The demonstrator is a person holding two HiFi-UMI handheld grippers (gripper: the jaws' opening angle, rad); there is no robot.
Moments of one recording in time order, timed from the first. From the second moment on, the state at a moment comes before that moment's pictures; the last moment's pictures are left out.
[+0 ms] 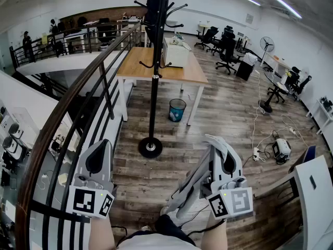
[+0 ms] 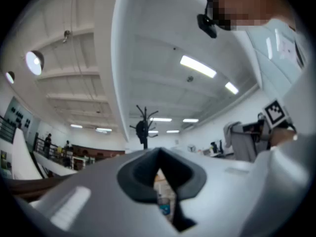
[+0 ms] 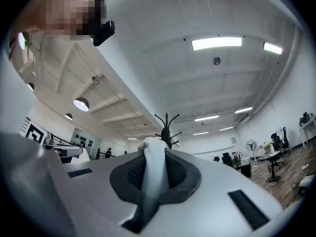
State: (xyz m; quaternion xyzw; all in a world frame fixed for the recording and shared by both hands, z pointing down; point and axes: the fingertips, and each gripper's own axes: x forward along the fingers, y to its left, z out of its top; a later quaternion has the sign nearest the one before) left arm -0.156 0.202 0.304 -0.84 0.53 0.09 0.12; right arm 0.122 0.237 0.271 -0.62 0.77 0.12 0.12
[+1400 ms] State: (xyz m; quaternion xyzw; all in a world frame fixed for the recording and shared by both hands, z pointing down) left arm -0.094 0.068 0.296 -0.83 0.53 0.10 0.13; right arm 0.168 0.093 0.270 -0.59 0.79 0.11 0.12
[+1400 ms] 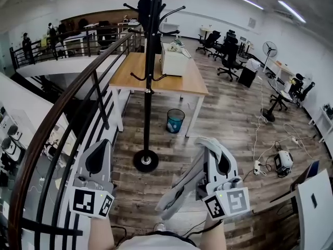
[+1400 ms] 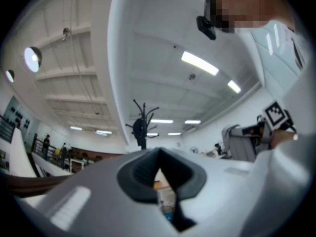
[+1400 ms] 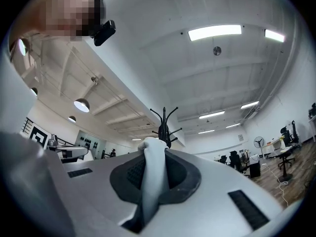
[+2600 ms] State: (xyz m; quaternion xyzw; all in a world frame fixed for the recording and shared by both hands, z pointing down) left arm -0.067 -0.080 0.300 -0.82 0.54 0.09 0.13; right arm 0.205 -0.060 0.271 -0.59 0.79 0.10 0.13
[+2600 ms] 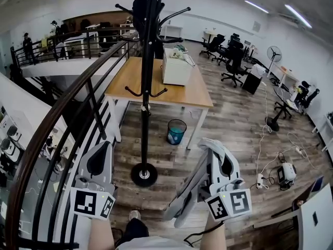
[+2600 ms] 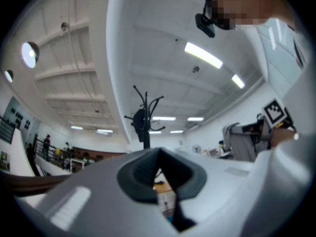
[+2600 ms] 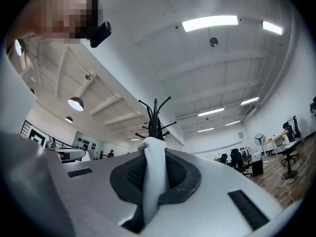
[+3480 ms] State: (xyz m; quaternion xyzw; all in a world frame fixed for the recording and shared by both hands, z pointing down) left arm -0.125 -0.262 0.293 -0.86 0.49 0.10 0.13; right arm 0.146 -0.217 0.243 -0.63 0.76 0.11 0.15
